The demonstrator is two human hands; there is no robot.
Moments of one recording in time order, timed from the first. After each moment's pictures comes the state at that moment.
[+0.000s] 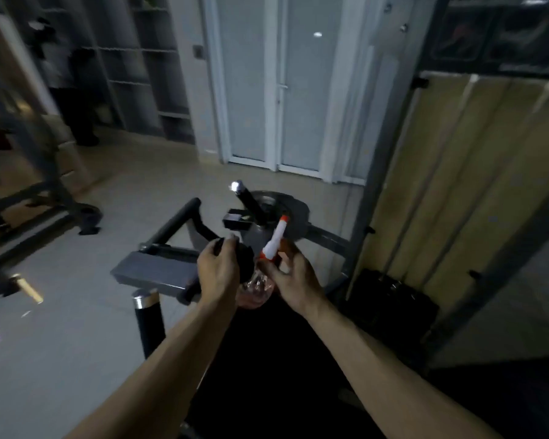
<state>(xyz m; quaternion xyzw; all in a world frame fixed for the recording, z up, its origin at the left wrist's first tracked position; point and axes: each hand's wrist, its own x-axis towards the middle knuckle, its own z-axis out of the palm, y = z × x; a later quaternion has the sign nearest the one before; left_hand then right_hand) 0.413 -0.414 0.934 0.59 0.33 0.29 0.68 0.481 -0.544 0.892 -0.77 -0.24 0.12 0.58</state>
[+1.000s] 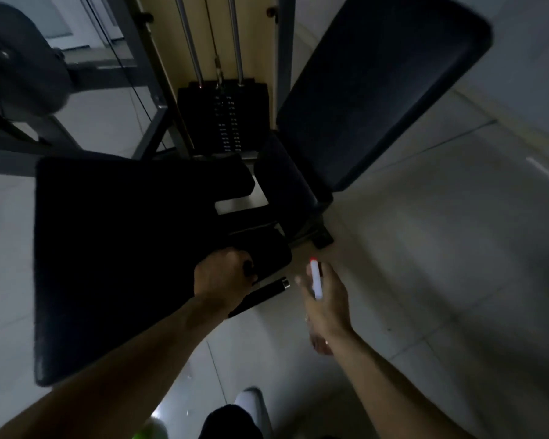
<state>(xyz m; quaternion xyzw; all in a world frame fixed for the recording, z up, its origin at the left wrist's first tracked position) 0.272 -0.624 0.468 0.98 -0.17 -0.07 0.10 0.156 -0.795 0.421 -0.81 0.29 -0.04 0.51</state>
